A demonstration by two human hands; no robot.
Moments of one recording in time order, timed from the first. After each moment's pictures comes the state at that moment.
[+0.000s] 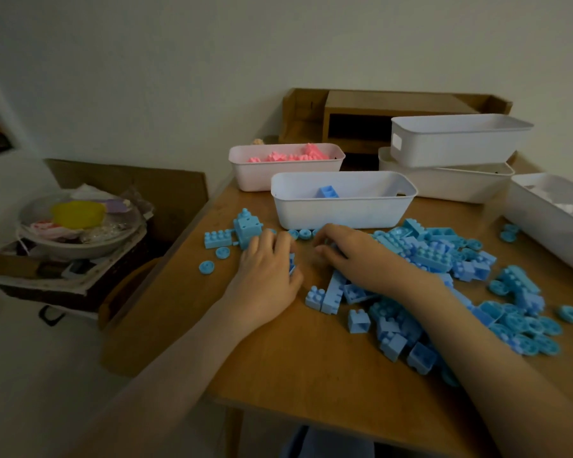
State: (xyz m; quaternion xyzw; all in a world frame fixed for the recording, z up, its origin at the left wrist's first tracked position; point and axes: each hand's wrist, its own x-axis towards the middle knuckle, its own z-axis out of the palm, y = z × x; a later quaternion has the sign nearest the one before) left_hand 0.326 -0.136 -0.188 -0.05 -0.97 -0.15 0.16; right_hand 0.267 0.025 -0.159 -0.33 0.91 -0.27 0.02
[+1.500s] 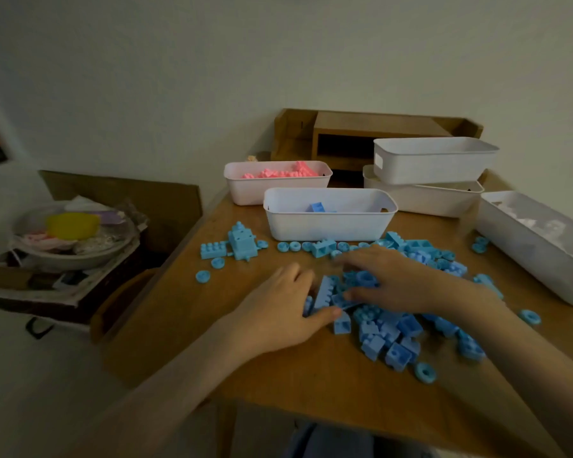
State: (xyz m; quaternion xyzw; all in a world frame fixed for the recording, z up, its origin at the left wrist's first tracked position) left_hand 0.354 -0.109 -0.165 -0.15 -0.98 -0.14 0.01; right_hand 0.296 0.081 -0.124 -0.36 0.92 -0.12 0.09
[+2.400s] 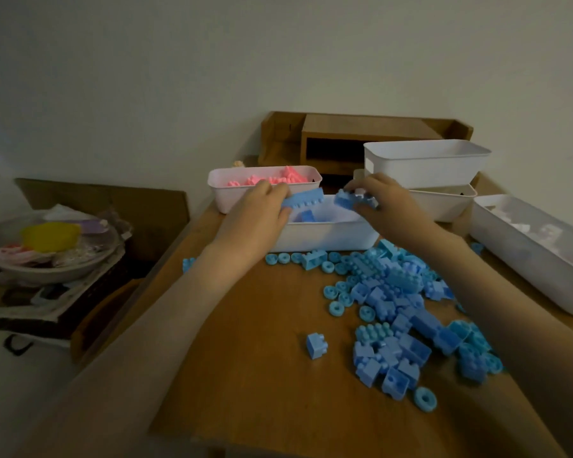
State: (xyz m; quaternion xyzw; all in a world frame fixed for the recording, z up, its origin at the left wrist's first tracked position) left_hand 0.262 -0.129 -0.104 -0.08 -0.96 -0.15 0.23; right_hand 0.207 0.080 -0.102 -0.26 0.92 -0.24 -0.19
